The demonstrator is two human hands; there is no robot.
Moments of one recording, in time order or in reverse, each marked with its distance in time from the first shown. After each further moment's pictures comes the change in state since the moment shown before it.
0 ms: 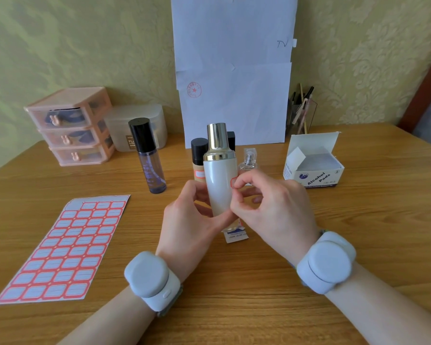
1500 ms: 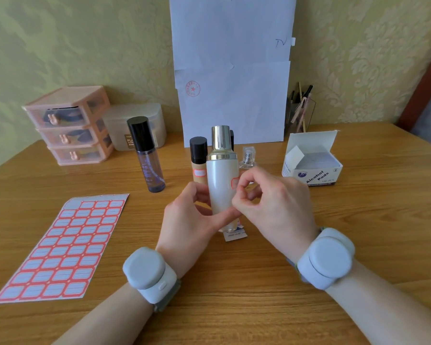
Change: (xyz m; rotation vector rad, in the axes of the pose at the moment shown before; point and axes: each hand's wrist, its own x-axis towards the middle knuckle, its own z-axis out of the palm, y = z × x) left_hand 0.002 -0.008 0.001 0.014 -0.044 -0.032; right_hand 0.001 0.001 0.000 -0.112 -0.006 0.048
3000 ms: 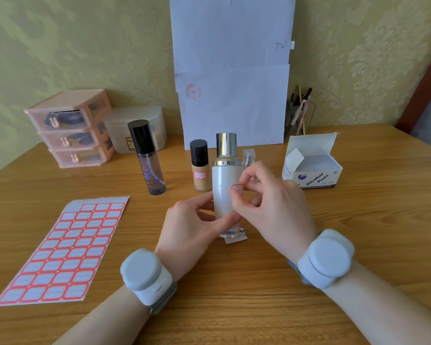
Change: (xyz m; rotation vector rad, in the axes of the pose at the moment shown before) left_hand -0.001 0.003 -0.006 -0.039 -0.160 0.011; right_hand 0.000 0.004 0.002 0.124 -0.125 0.080
